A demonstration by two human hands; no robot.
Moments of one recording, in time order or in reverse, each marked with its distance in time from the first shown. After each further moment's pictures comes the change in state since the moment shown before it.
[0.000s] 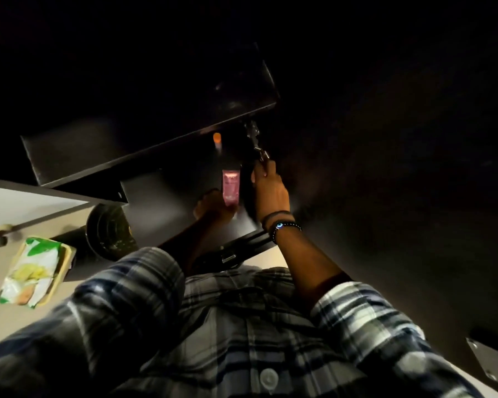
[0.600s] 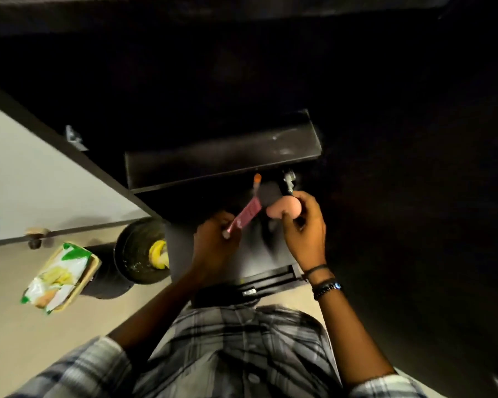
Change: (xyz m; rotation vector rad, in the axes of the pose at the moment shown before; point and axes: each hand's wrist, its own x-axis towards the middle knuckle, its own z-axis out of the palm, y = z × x) left_hand -0.095 -0.052 -0.076 -0.433 0.449 0.285; right_hand -0.045 -0.029 -0.052 0.831 0.302 -0.110
